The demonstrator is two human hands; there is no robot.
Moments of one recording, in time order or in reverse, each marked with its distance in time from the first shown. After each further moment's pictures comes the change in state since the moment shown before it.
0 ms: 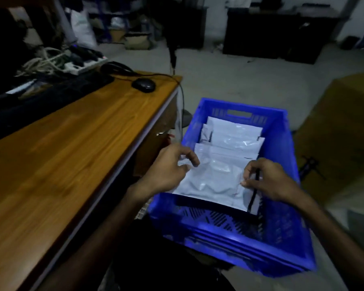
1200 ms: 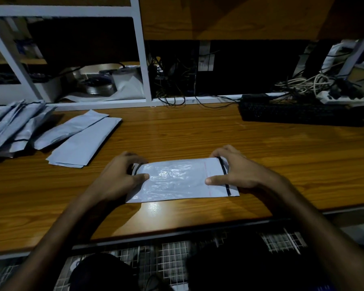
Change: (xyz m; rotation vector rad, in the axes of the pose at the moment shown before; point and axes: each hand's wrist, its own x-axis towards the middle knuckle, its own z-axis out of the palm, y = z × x) left_hand -0.450 -0.038 -0.189 0.316 0.842 -1.088; right_hand -0.003 -0.452 0.242 -0.265 -0.808 -1.102
